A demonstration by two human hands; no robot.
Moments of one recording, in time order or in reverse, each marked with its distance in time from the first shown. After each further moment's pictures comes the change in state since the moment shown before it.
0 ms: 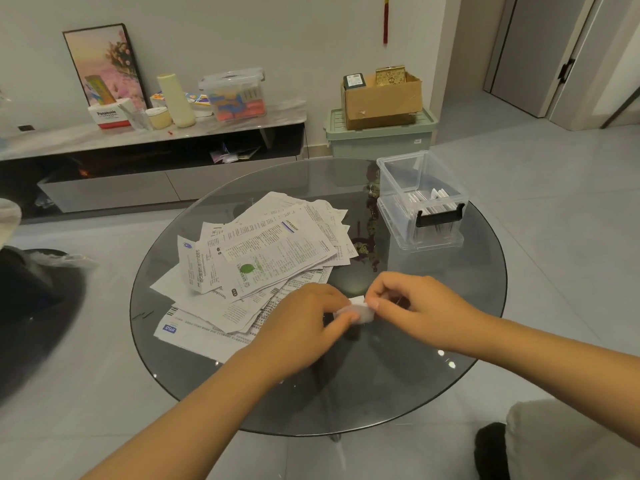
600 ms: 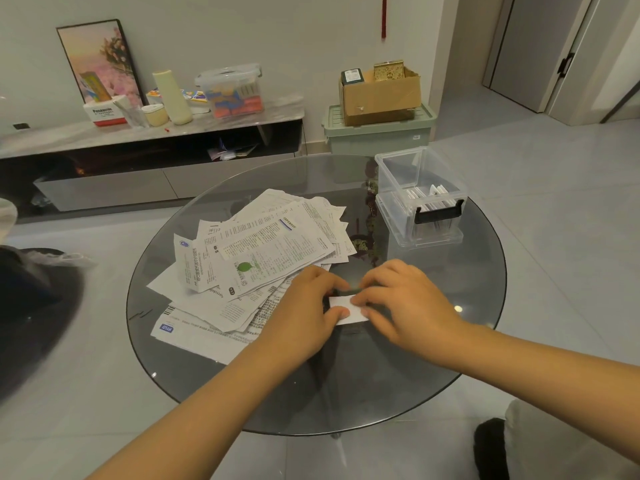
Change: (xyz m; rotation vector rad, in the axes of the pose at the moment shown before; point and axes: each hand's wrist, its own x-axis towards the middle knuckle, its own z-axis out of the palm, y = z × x) left_hand 0.010 0.000 0.008 -0.108 0.121 -0.158; right_hand 0.009 0.015 0.023 -0.556 0.230 -0.260
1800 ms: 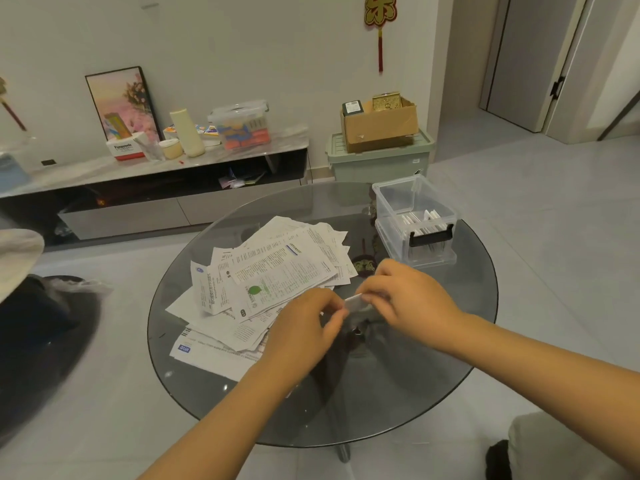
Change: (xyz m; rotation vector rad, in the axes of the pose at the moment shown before) left_hand -0.008 0.009 -0.011 0.028 0.148 0.036; right_hand 0.020 0.000 -0.033 0.100 -0.074 0.166
